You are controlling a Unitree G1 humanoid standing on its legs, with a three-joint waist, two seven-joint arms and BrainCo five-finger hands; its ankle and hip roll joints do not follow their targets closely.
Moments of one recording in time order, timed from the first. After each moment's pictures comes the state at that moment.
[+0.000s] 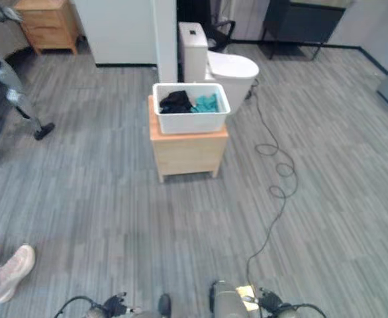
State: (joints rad) left arm -0.14 0.27 -0.29 1.39 0.11 -0.08 0.02; right arm -0.03 -0.27 0.29 1.11 0.10 -0.05 0.07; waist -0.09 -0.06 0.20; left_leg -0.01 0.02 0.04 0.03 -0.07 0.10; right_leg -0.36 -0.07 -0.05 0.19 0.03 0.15
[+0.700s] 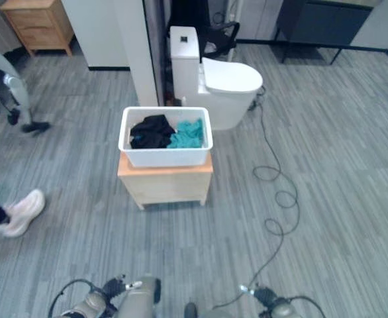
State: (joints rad) left arm -0.20 0.32 -0.38 1.27 0.13 -0.08 0.04; right arm -0.16 -0.29 0.37 1.26 0.08 -0.05 0.04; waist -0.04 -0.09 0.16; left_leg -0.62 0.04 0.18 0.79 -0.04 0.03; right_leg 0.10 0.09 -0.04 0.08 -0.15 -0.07
